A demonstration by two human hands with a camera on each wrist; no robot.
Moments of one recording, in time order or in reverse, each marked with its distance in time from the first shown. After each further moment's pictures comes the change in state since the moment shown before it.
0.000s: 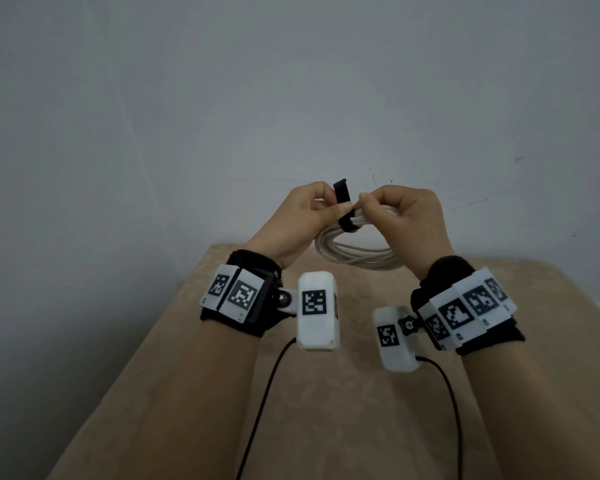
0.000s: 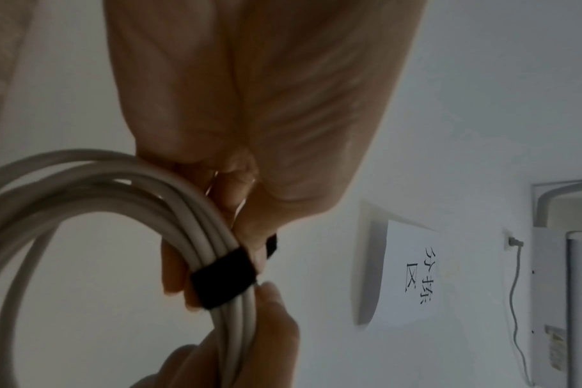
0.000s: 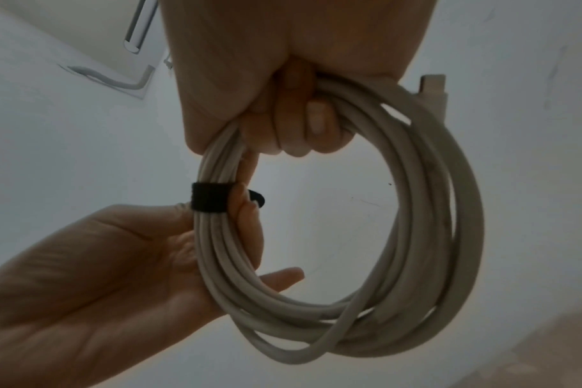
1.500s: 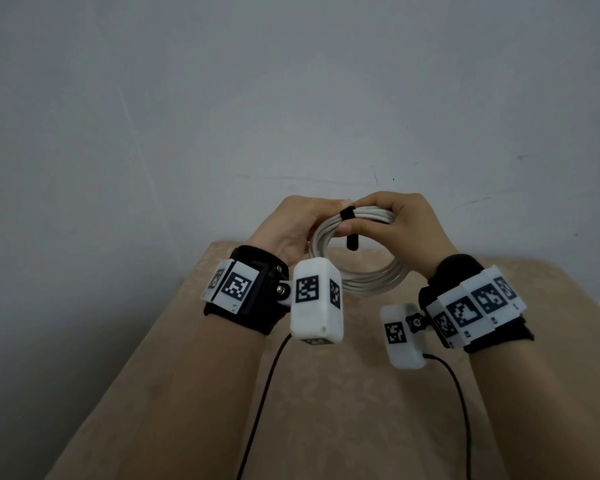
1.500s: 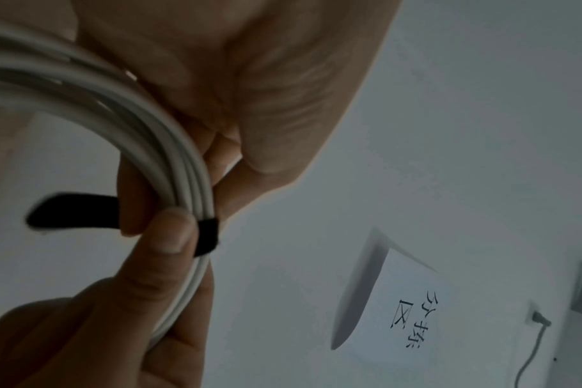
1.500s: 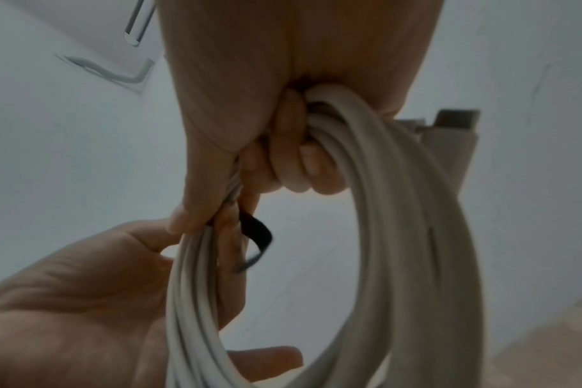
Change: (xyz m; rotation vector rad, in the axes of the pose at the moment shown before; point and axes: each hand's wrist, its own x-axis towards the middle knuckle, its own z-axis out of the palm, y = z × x) left_hand -0.012 0.021 0.011 -0.216 0.127 -0.348; right_hand -0.001 -0.002 -0.005 0.010 -0.230 0.088
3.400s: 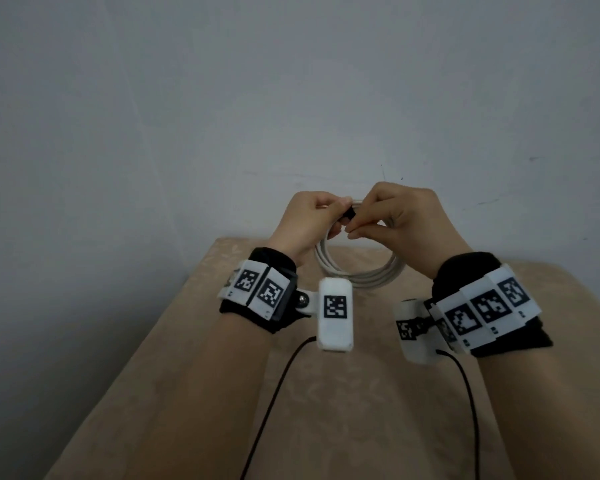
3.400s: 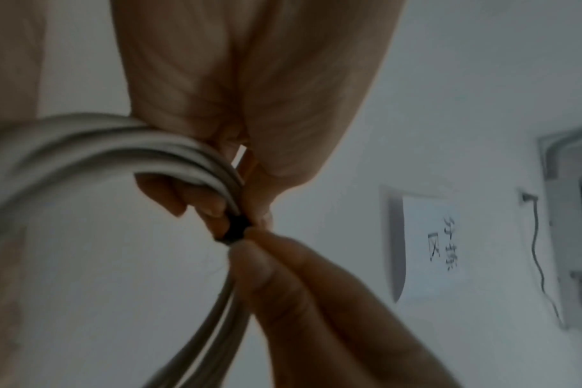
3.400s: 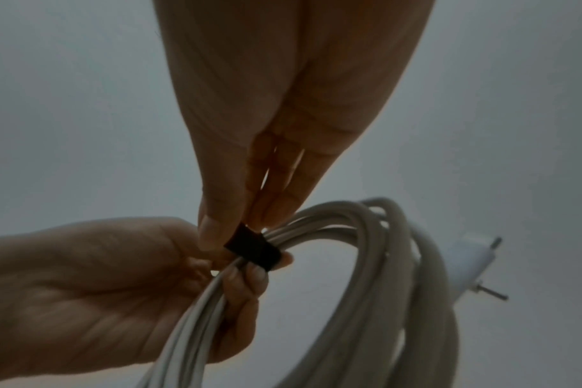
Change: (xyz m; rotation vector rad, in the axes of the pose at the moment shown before) left_hand 0.033 -0.027 -0.014 0.257 0.069 0.293; right_hand 0.006 0.002 -0.002 -0.378 -0.064 -0.410
